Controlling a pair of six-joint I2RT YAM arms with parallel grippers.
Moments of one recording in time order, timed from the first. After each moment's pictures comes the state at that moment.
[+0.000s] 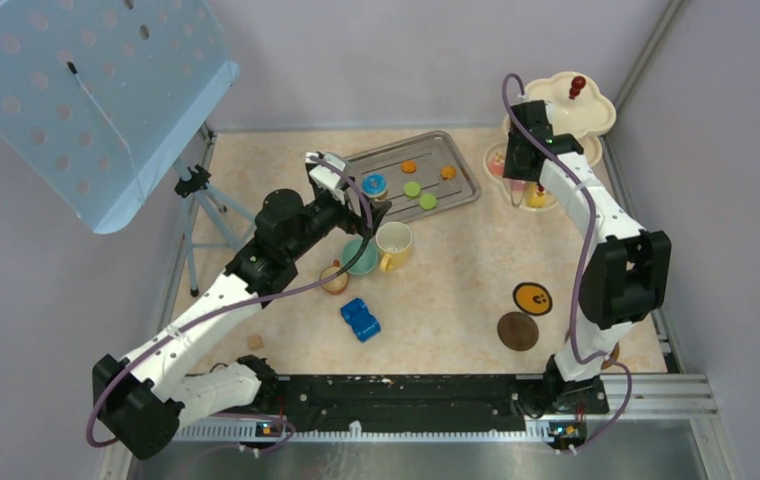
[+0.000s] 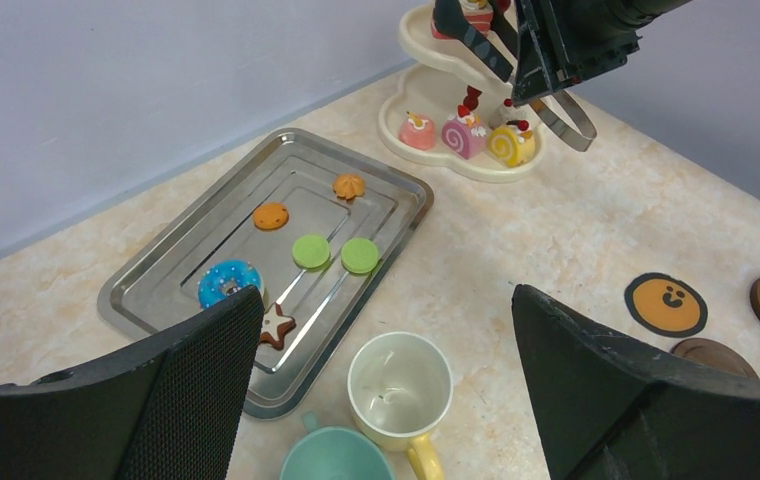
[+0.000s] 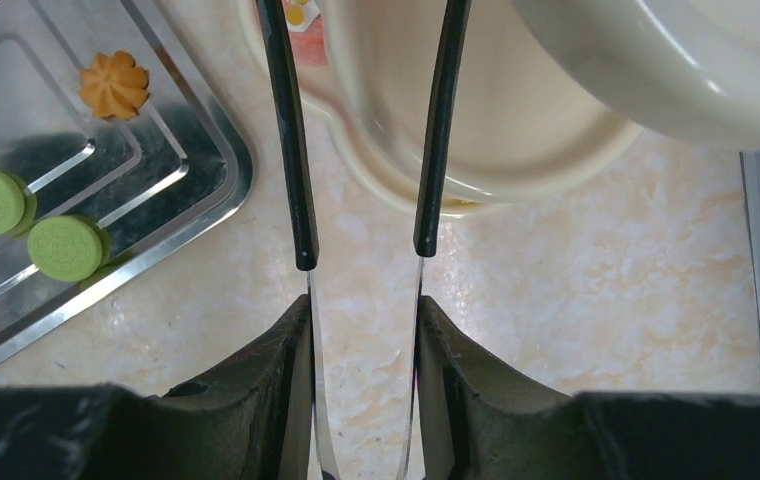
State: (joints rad) left arm -0.62 1.05 0.90 0.13 0.12 -0.05; right arm 0.23 1.72 1.58 -0.71 0.35 0.28
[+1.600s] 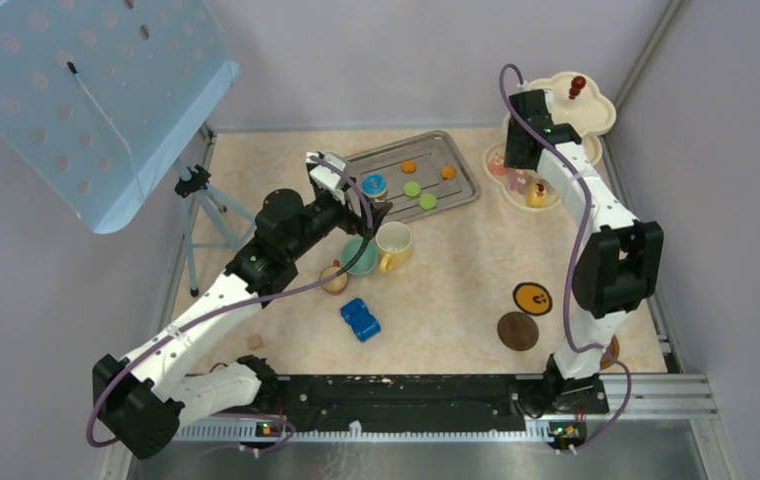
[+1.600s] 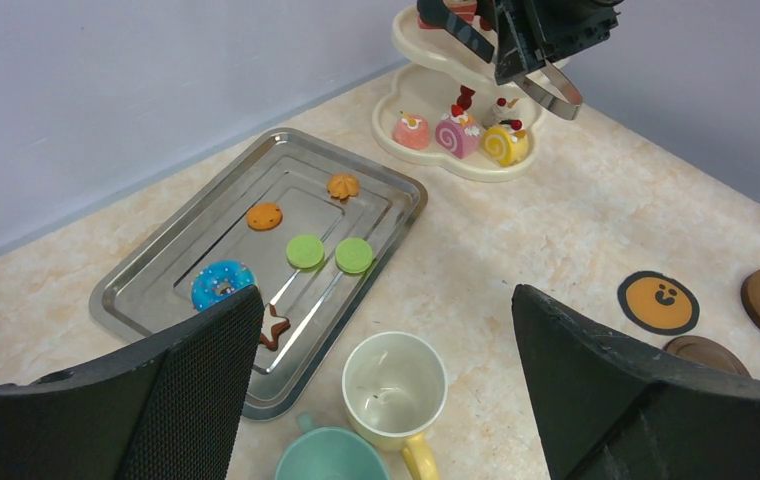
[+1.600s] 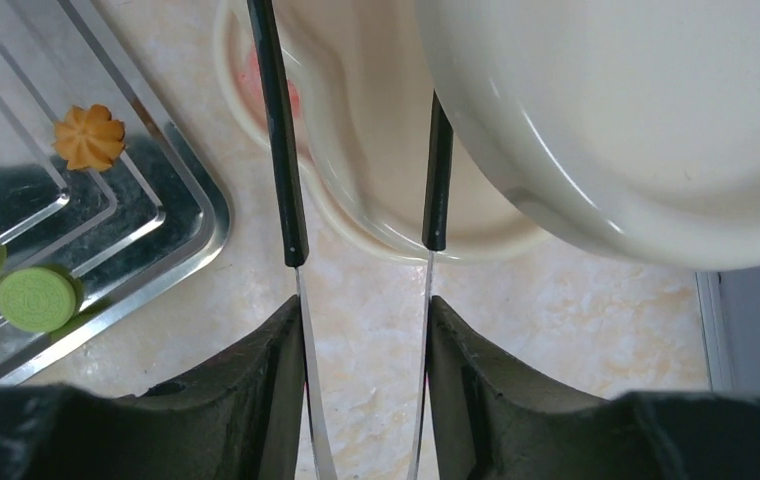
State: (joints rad) left arm -0.62 1.05 0.90 0.13 0.13 -0.05; right arm 0.21 1.80 1.69 -0.72 0.40 0.22
